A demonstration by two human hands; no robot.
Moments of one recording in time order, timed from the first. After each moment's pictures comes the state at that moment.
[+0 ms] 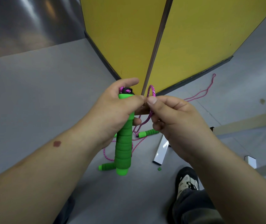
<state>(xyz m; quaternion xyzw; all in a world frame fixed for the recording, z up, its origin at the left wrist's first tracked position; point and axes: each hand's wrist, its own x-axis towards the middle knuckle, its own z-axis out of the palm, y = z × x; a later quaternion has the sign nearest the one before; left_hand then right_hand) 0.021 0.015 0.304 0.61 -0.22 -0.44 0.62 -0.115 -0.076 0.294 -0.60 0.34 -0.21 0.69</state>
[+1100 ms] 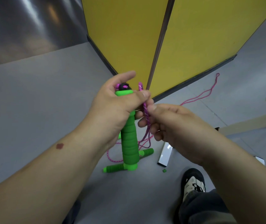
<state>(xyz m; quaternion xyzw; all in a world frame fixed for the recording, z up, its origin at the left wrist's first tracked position) 0.022 0.014 0.305 0.56 -0.18 -0.41 0.70 -0.115 -0.079 0.300 -0.63 0.31 -0.07 0.71</state>
